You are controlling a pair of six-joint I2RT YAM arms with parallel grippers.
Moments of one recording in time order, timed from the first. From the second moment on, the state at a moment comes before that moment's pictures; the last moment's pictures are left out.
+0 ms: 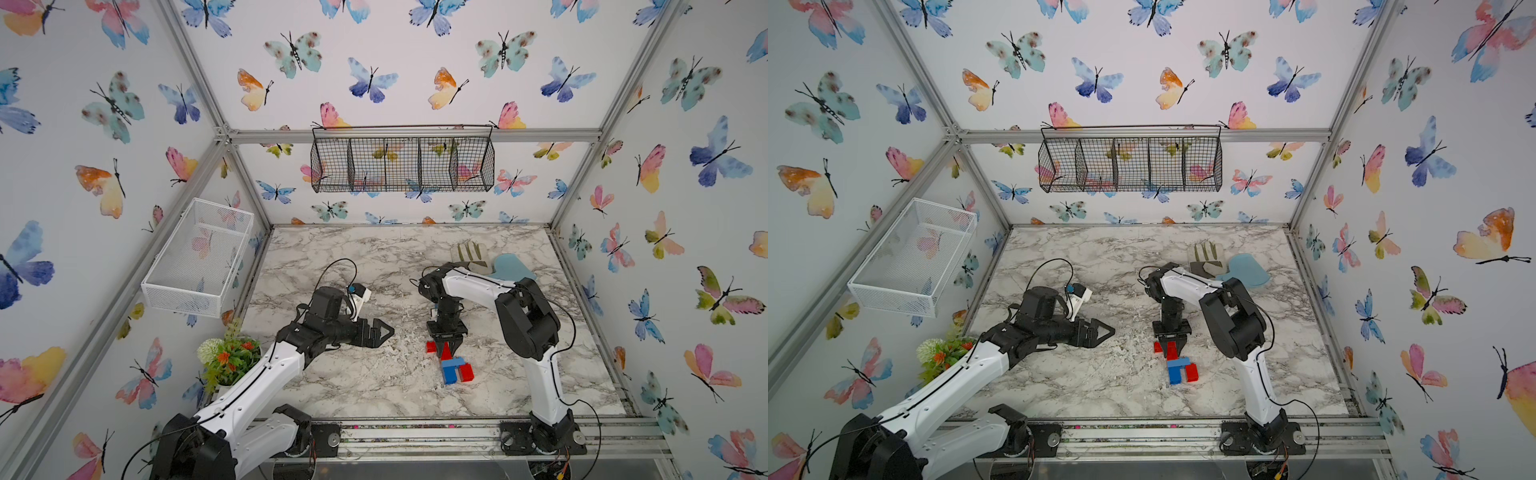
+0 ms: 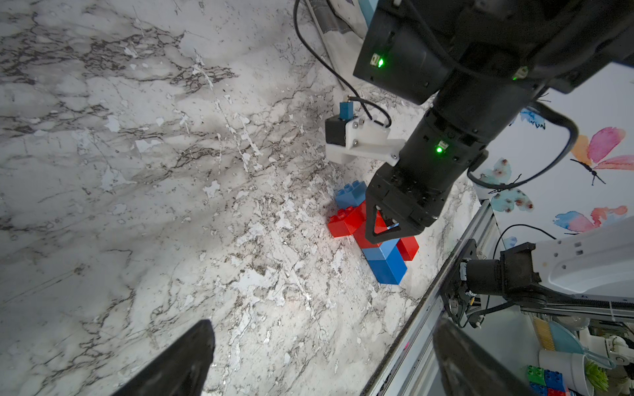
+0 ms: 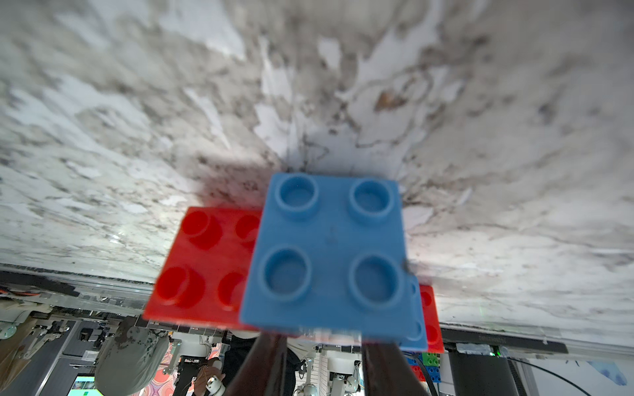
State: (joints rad) left arm -0.46 1.05 0.67 -0.39 0.56 -0.36; right arm 0.70 2.15 1.58 -1.43 -0.32 0.41
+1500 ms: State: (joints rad) left arm -0.46 1.09 0.67 -0.39 0.50 -0.36; right arm 1.01 1.42 1.00 -1.09 0.00 0.76
